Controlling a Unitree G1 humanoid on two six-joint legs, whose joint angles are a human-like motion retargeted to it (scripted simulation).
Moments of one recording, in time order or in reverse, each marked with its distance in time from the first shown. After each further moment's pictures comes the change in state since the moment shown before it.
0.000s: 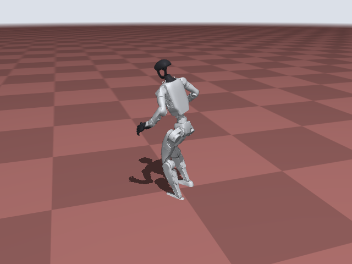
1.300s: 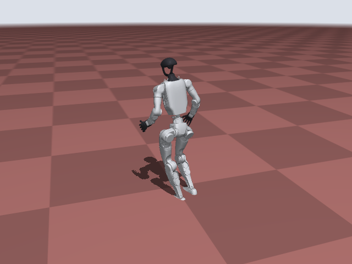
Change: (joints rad) left arm -0.287 -0.385 -0.239 0.321 -0.544 0.079 -0.042; right arm -0.050 0.232 0.324 0.421 0.298 0.033 0.299; waist -0.006 0.051 -0.213; left_leg 0.127 -0.098 0.153 -0.307 0.197 0.044; right_leg 0.110 -0.018 -0.021 -0.053 -0.073 -0.033
